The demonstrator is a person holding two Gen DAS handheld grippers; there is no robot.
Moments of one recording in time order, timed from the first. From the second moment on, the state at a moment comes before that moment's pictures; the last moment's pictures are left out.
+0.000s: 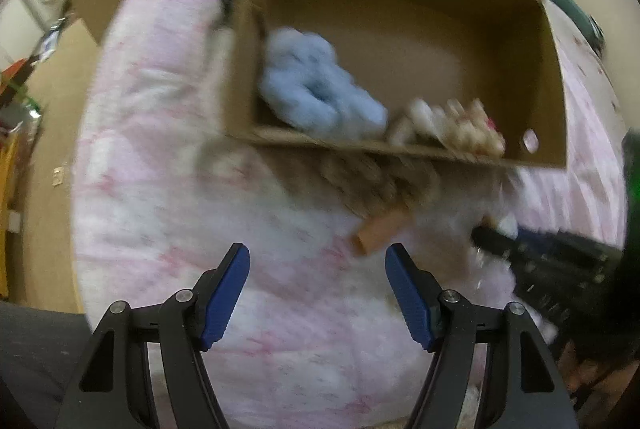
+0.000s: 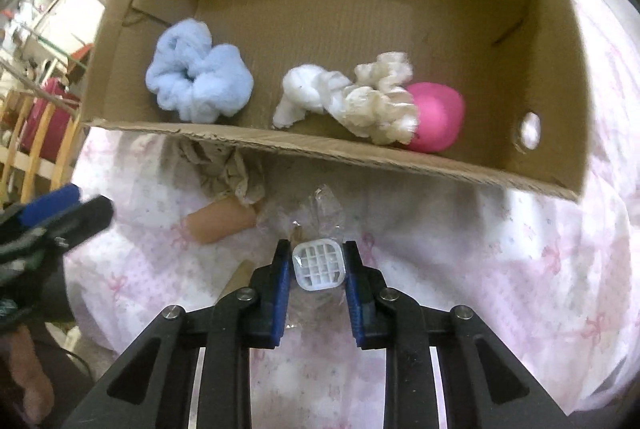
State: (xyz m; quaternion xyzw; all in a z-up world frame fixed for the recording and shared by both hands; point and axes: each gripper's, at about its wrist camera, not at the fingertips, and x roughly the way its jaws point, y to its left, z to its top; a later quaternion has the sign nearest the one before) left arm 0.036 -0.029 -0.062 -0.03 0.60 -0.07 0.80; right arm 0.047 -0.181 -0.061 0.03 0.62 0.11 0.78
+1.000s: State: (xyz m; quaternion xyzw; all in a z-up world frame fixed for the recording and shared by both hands) left arm 0.026 -0.079 -0.100 0.02 0.64 -0.15 0.76; right arm 0.008 -0.244 -0.029 0.12 0.58 0.07 0.80
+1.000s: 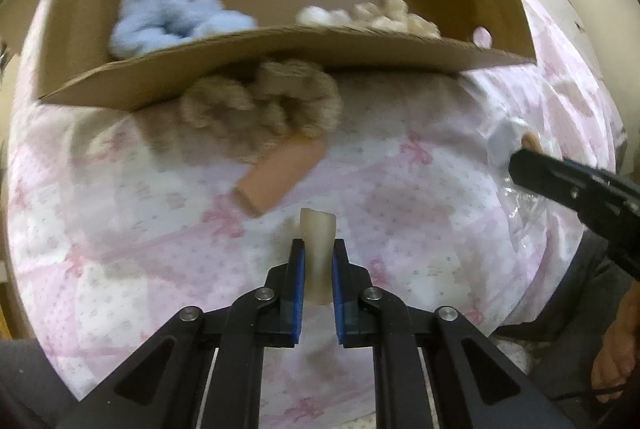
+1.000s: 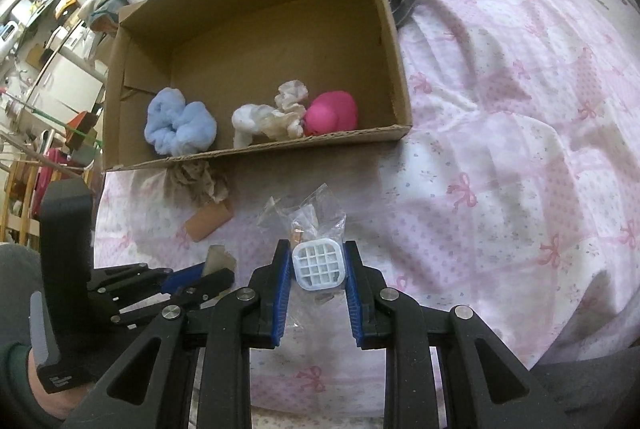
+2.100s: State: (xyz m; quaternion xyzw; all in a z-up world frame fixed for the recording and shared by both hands) left arm 0.013 0.019 0.022 -0.05 0.51 0.01 0.86; right arm 0.005 -0.225 0.030 0.12 0.51 0.14 0.84
